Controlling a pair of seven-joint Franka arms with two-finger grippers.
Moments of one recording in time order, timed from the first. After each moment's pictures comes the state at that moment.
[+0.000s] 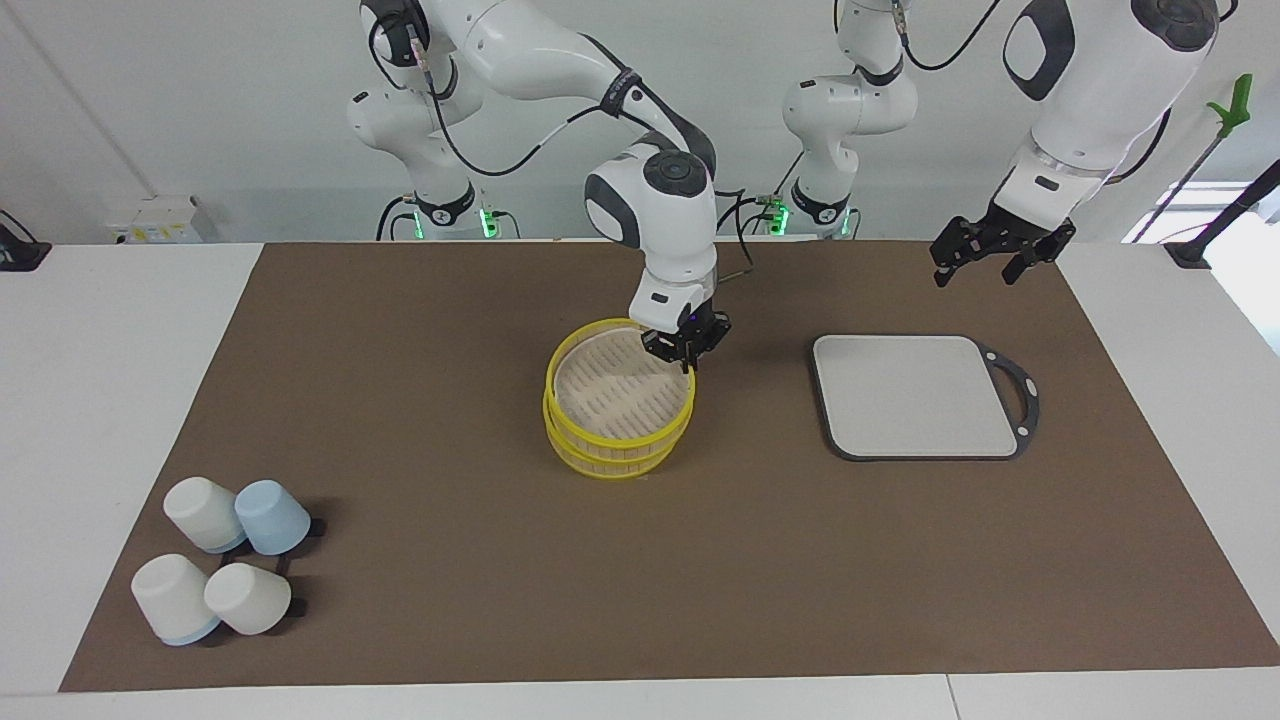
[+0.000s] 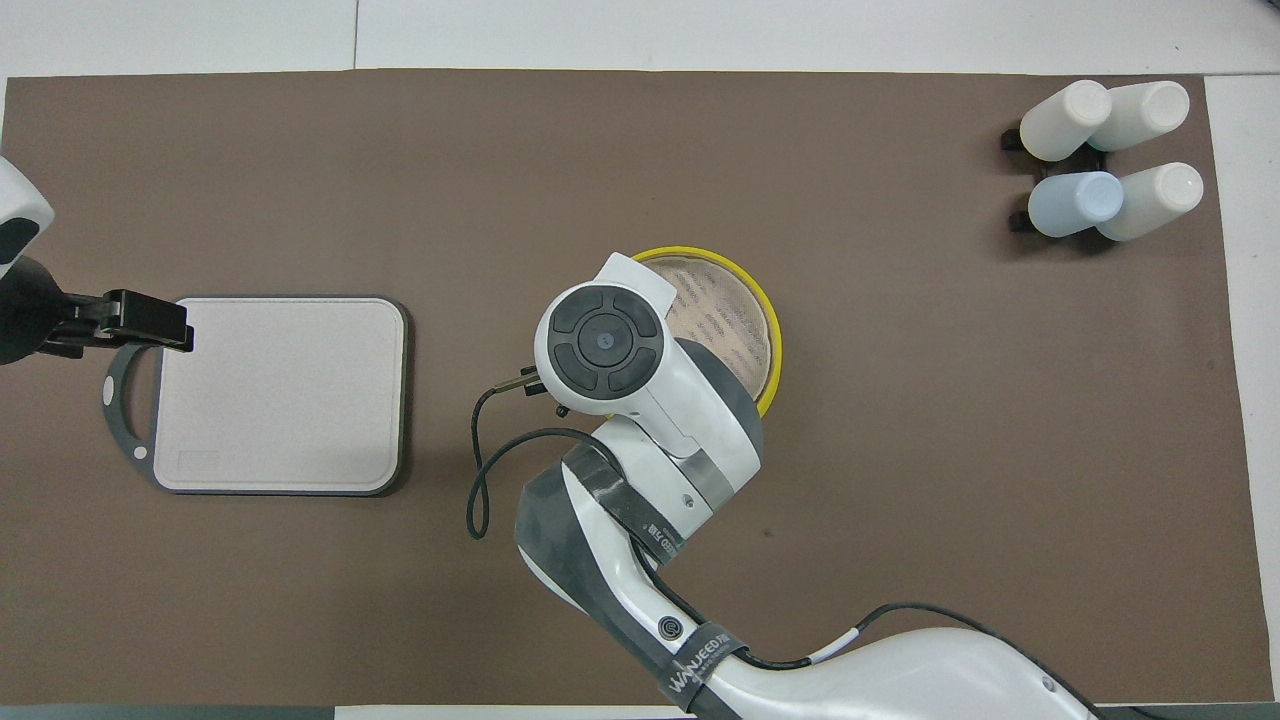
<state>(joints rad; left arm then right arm) 0.00 -0.06 -0.06 -1.72 -0.02 1.63 -0.02 0.62 0.43 0.09 -1.59 0.01 2.14 0.47</state>
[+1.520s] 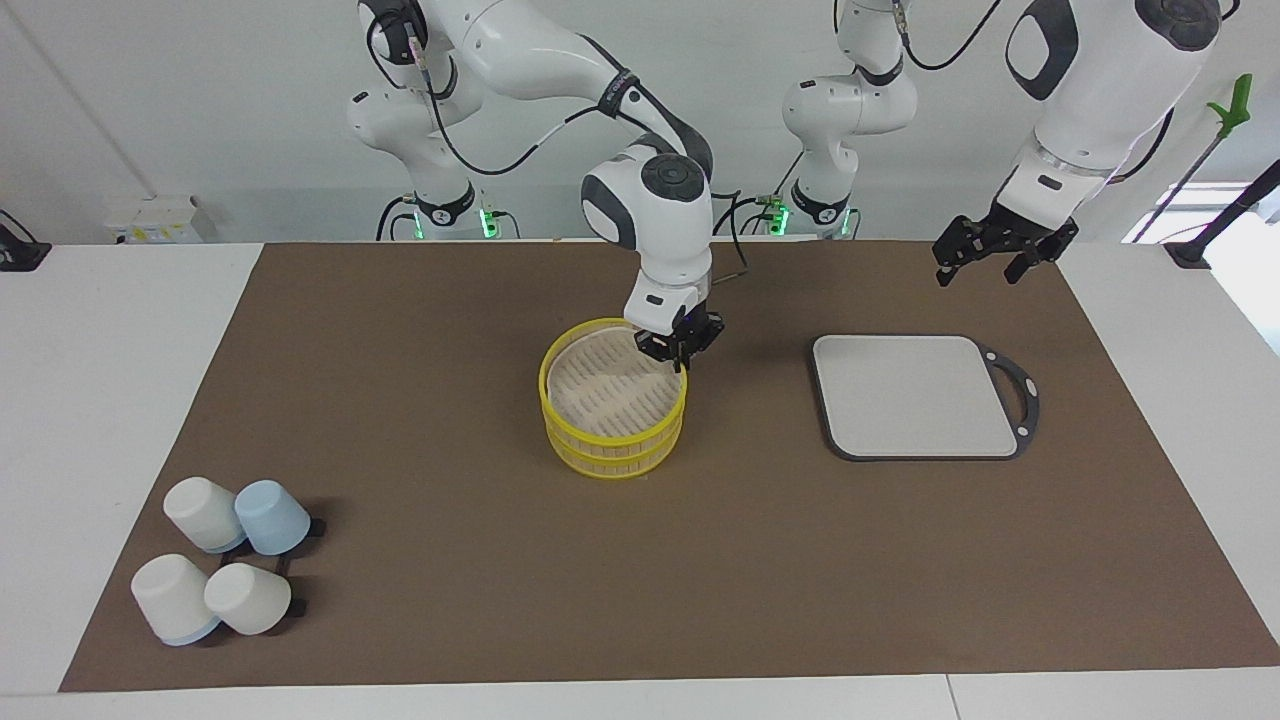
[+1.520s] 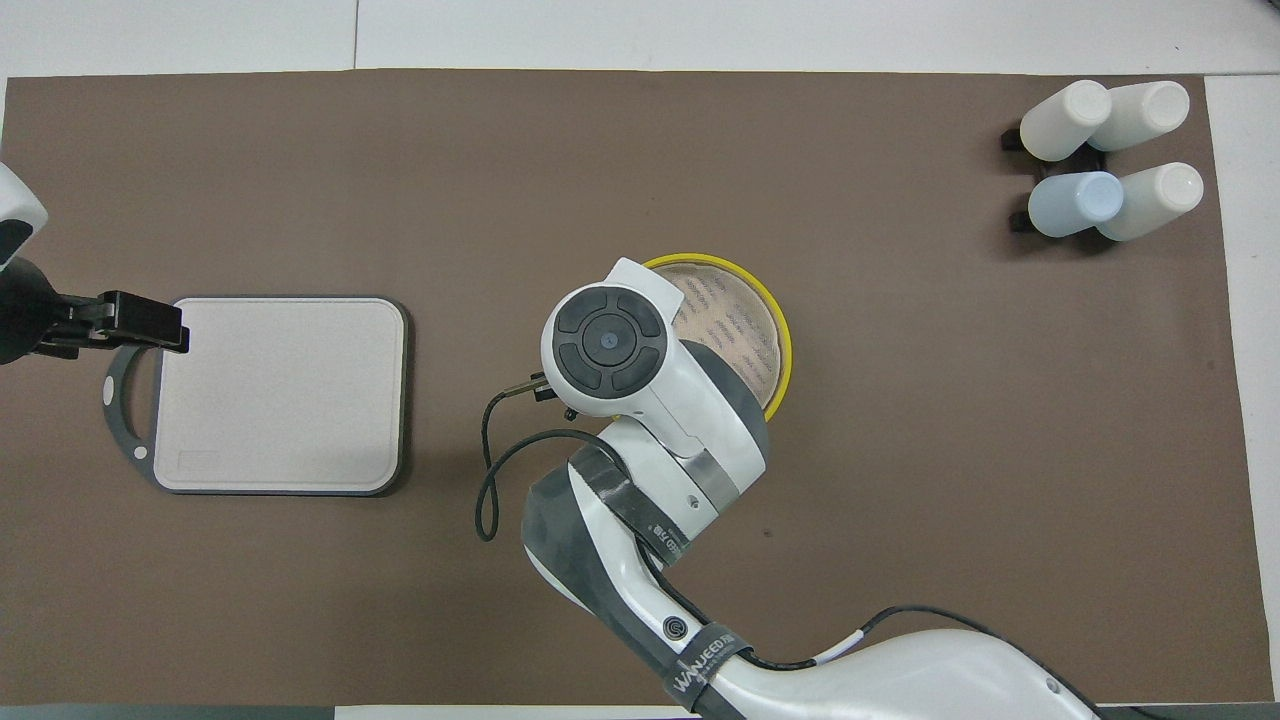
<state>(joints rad) 0.01 -0.06 -0.06 -1.72 -0.02 1.63 -0.02 0.62 0.42 0.08 -1.61 0.01 2.12 0.47</state>
